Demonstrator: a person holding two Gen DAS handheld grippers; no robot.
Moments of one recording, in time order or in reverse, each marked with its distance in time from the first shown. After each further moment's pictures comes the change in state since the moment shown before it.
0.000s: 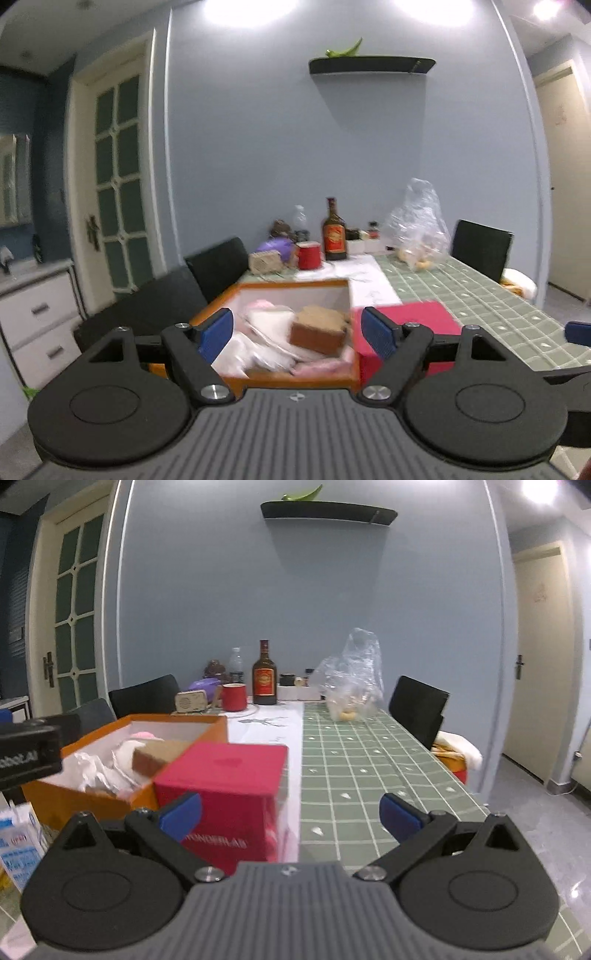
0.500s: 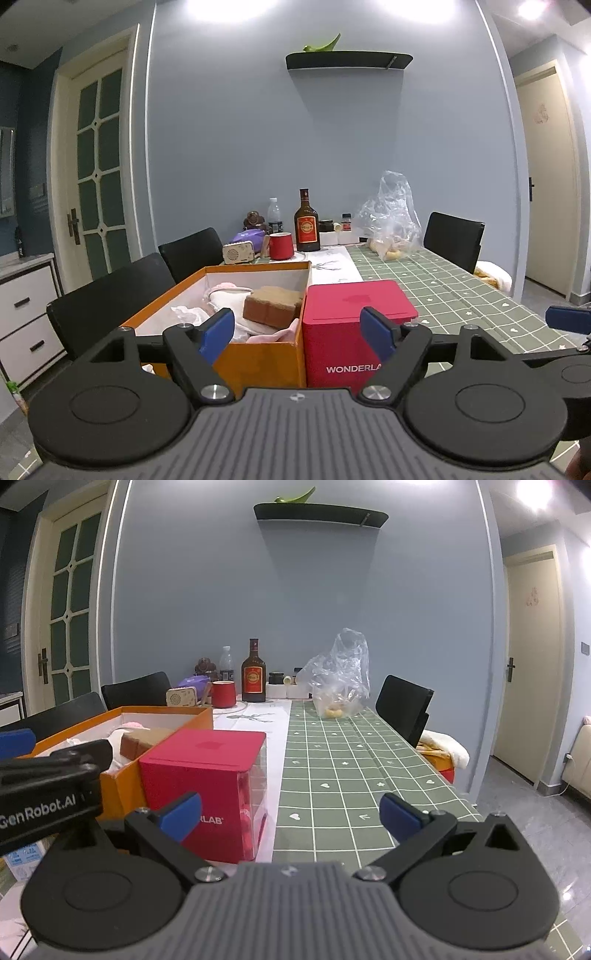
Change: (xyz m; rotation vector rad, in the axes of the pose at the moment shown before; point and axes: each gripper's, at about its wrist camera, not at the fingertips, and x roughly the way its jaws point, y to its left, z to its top) left arm -0.018 -0.033 -0.021 0.029 0.003 -0.042; right arm -0.018 -0.019 -0.017 -0.013 -0.013 -0.022
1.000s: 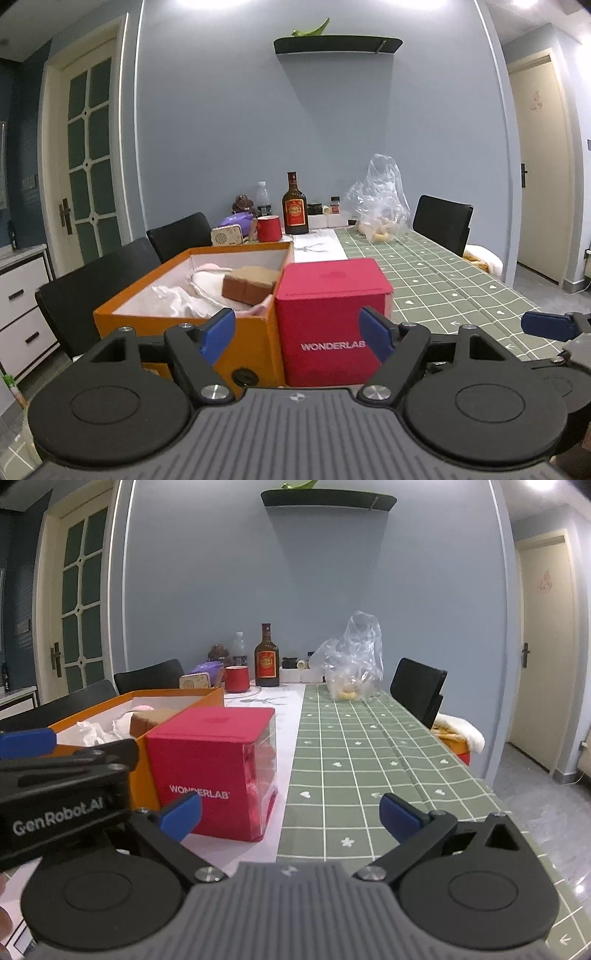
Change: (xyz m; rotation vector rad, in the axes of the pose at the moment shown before) left arm -0.001 -0.022 -0.009 0.005 0.056 -0.025; right arm 0.007 -0.011 -0.018 0.019 0.049 0.061
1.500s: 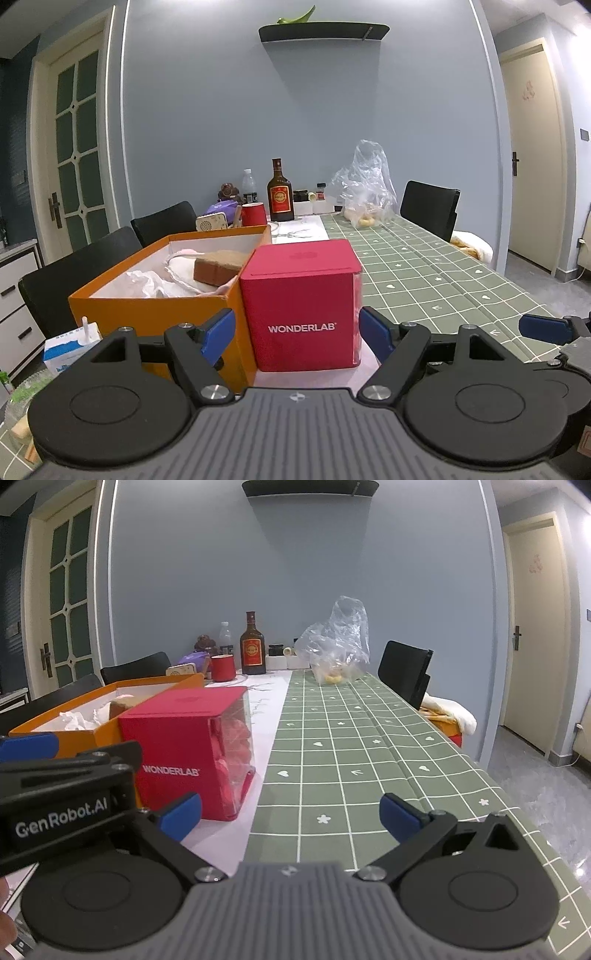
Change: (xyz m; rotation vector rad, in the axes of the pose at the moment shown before) left arm 0.005 -0.026 -0.010 0.013 0.037 -0.025; right arm 0.005 -0.026 -0.015 0.040 0.031 -0.019
